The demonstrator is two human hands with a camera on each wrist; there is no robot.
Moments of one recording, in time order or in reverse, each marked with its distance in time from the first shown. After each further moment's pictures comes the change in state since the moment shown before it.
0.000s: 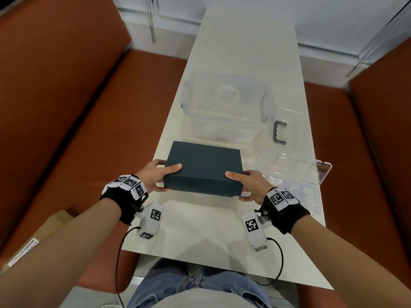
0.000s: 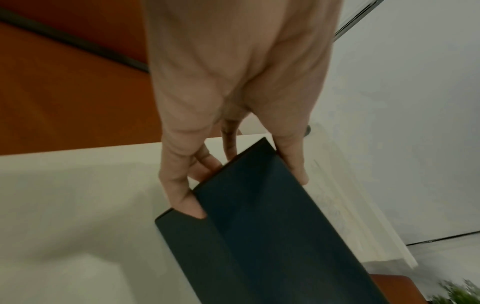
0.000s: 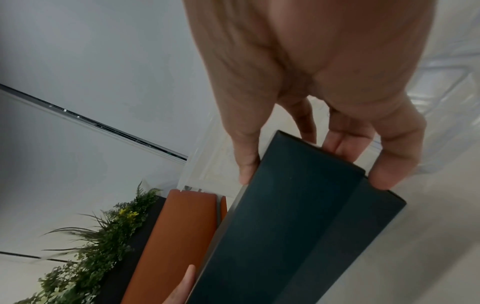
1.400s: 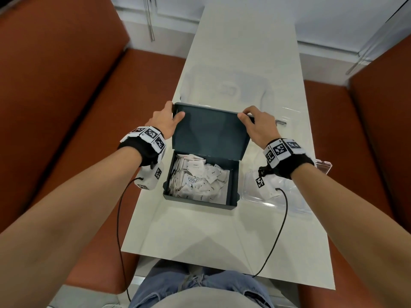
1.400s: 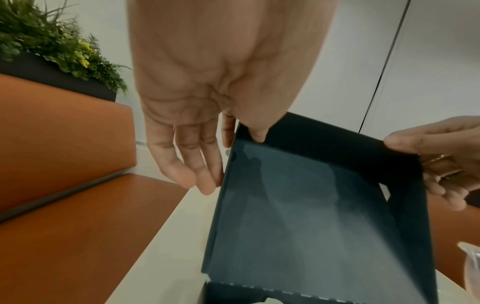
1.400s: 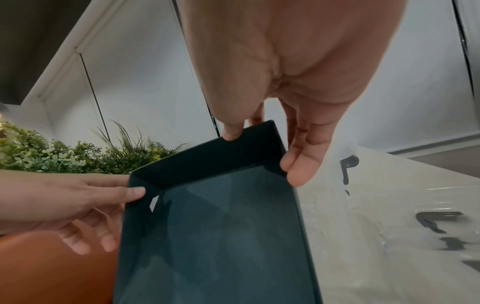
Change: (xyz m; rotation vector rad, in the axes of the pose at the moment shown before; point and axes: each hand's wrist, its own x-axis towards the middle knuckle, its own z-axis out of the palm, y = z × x) left_hand 0.003 0.120 0.021 0.856 0.349 0.567; right_hand 0.031 -0.111 -0.038 -0.621 0.414 -0.781
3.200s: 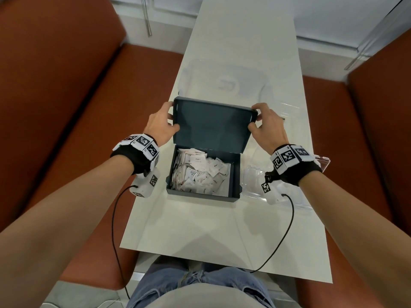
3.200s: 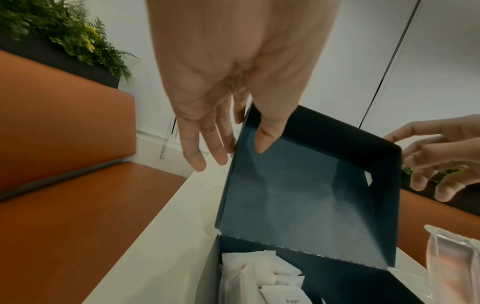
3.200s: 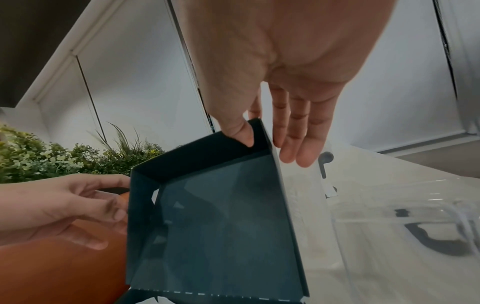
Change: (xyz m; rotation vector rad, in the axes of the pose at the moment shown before) left_hand -0.012 -0.015 0.016 -0.165 0.061 0.120; right_hand -0.028 0.008 -0.012 -0.083 0.086 -0.048
